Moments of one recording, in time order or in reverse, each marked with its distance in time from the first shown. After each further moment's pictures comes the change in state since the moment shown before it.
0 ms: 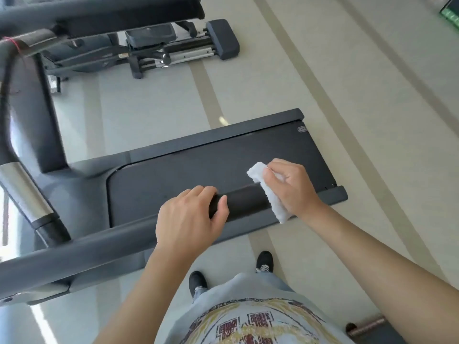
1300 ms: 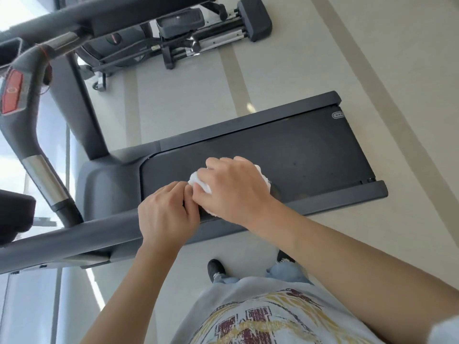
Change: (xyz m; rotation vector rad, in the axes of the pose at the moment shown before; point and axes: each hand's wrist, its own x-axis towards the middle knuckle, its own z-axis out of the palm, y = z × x) left_hand 0.001 0.009 0.011 0.034 0.306 -0.120; right_hand 0.008 -0.058 0.046 -0.412 -0.080 -0.529
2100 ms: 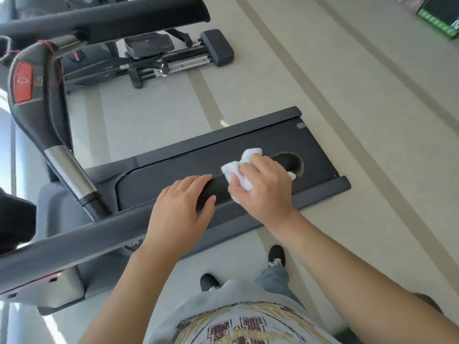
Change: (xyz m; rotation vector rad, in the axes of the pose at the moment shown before) left_hand -0.033 -0.107 -0.052 -0.262 -0.362 0.232; right_hand -0.041 -0.073 0.052 -0.227 0.501 0.099
